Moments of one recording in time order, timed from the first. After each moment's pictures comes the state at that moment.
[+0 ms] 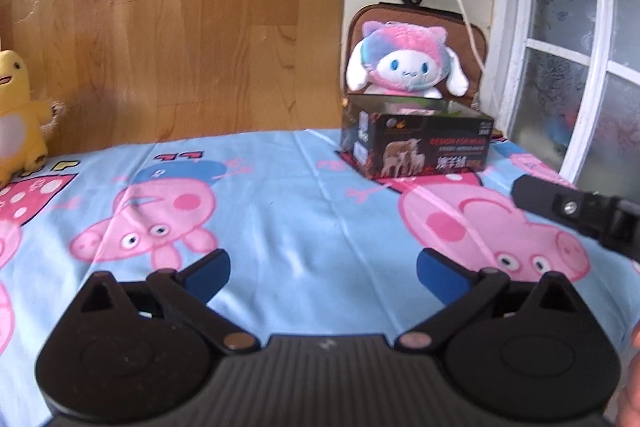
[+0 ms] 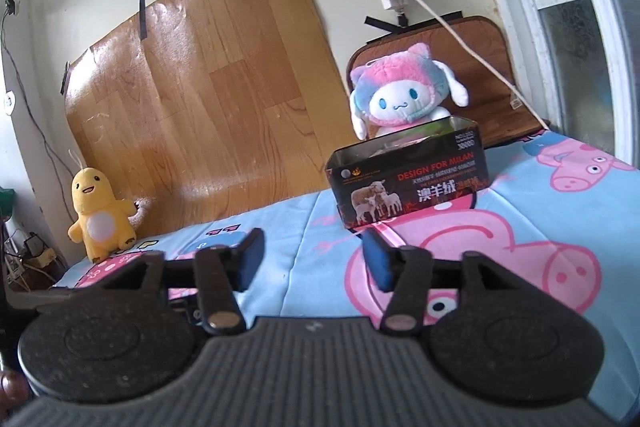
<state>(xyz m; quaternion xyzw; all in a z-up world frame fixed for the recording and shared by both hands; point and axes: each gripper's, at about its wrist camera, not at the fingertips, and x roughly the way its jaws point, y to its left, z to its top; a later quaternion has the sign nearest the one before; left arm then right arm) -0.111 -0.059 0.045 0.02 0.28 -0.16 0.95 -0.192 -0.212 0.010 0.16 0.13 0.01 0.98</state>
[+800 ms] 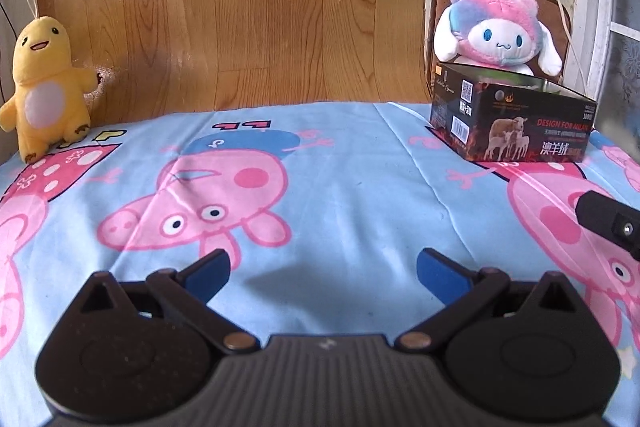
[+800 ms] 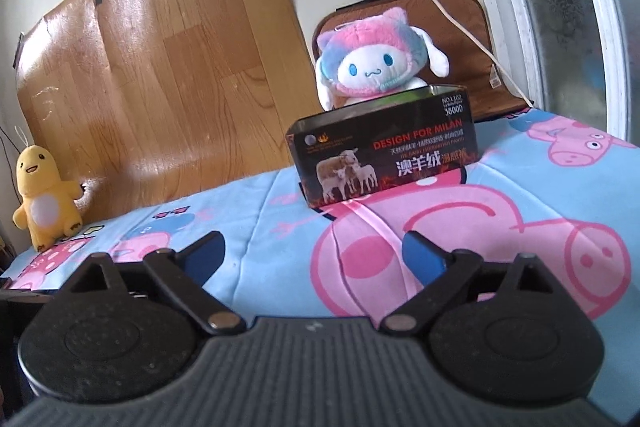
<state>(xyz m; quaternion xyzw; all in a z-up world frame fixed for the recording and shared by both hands) -0.048 -0.042 0.006 0.03 0.31 -0.07 0.95 -0.139 -0.205 -0.029 0.15 0.15 -0.05 0.98</state>
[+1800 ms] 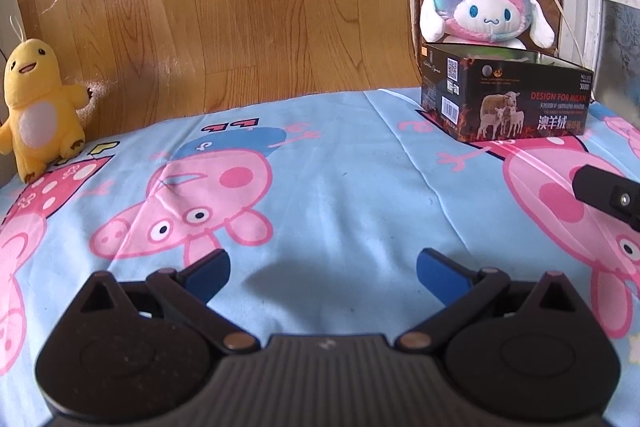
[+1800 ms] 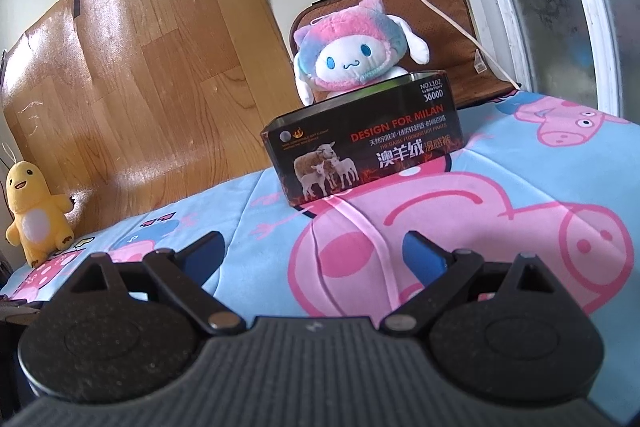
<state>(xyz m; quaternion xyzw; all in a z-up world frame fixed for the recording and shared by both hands) -0.045 -0.059 0.001 0.07 0.32 -0.08 0.94 -0.134 -0.215 -0.038 0.18 0.16 -0.06 0.97</state>
